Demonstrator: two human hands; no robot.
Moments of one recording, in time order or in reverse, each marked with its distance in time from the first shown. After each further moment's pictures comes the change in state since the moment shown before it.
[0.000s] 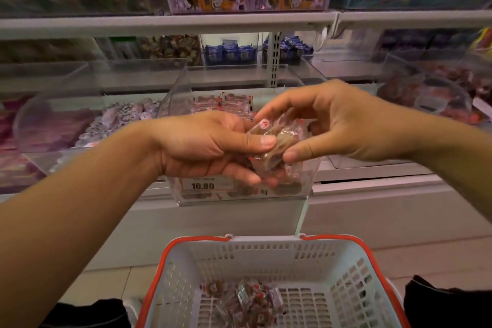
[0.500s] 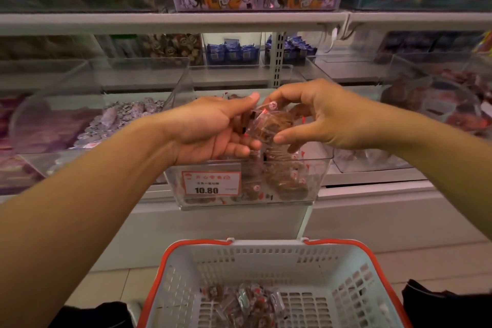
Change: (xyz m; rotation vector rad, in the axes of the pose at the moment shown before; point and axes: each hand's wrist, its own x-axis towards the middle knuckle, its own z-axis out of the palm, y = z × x) left_hand 0.019 0.005 -0.027 -0.060 0.395 0.102; right_hand 0.037 0.020 -0.002 -0.054 0.085 0.067
